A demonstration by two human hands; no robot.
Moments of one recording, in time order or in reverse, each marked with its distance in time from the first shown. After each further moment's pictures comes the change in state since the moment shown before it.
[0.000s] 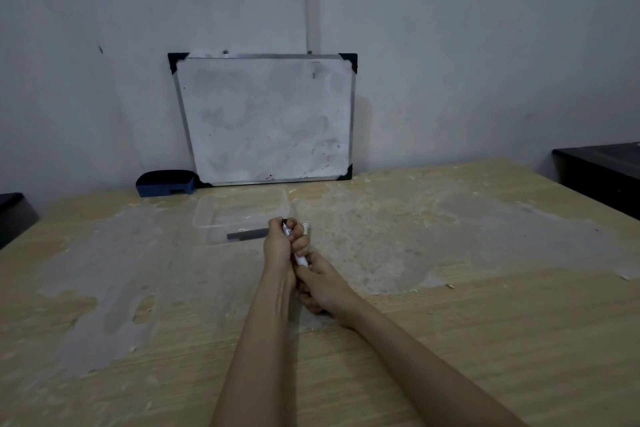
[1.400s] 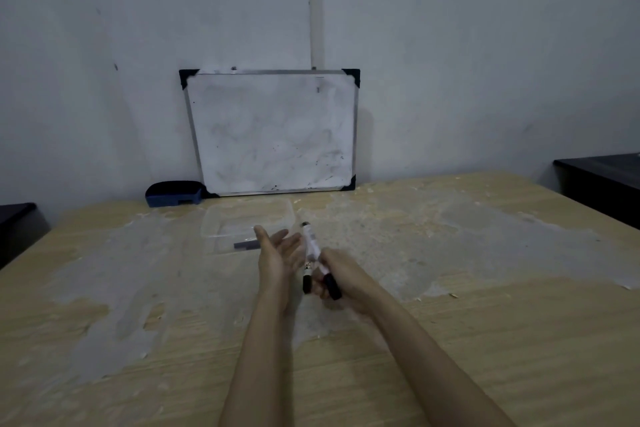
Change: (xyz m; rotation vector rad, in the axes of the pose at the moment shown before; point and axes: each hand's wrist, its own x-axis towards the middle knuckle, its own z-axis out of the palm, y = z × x) left_hand -0.010 0.001 -0.011 0.156 0.270 0.104; right_hand -0.002 -0.033 -0.016 0.052 0.097 0.156
